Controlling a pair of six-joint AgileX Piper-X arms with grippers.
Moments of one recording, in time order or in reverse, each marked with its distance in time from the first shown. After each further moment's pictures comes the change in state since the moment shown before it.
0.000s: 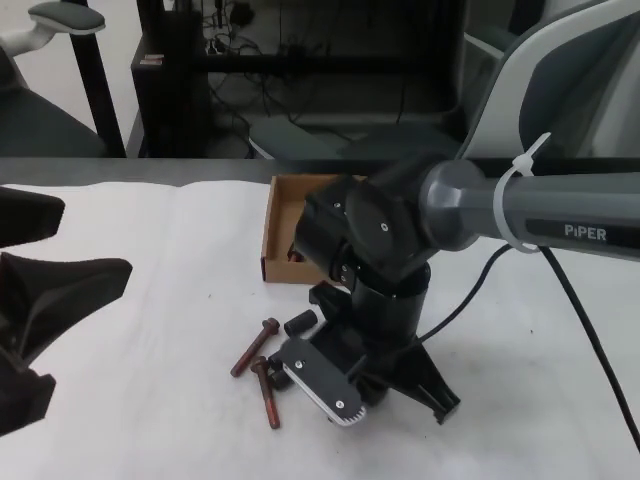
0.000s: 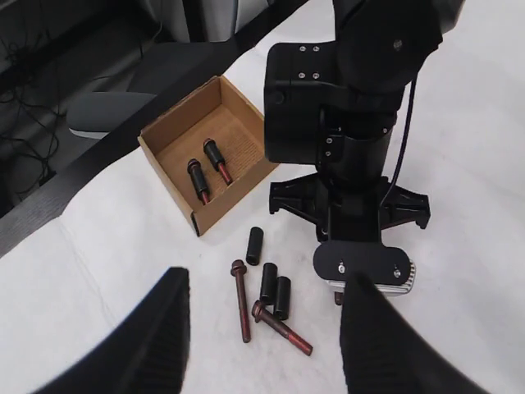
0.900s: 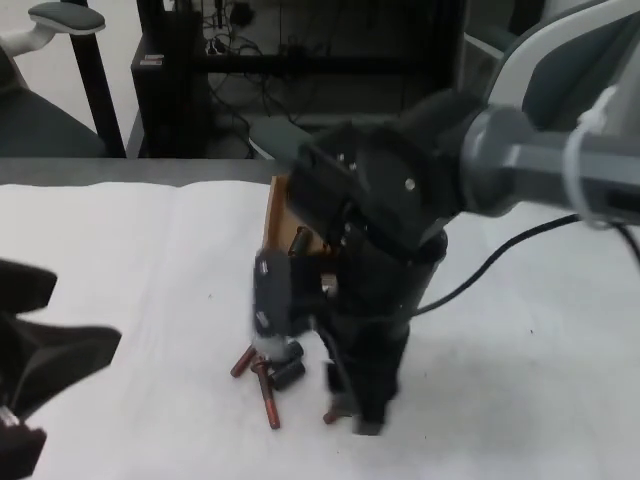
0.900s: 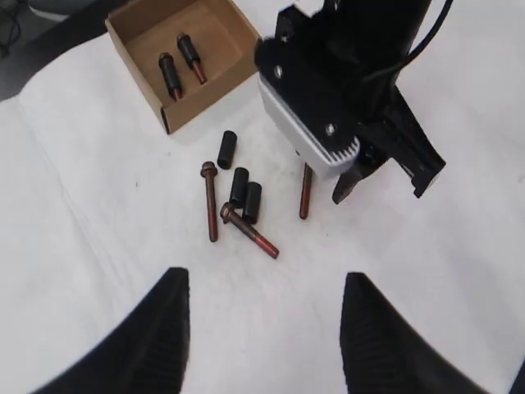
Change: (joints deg) left arm 0.0 0.0 0.0 9.5 0.0 -3.5; right arm 4.2 -10.5 0.0 4.6 -7.6 49.5
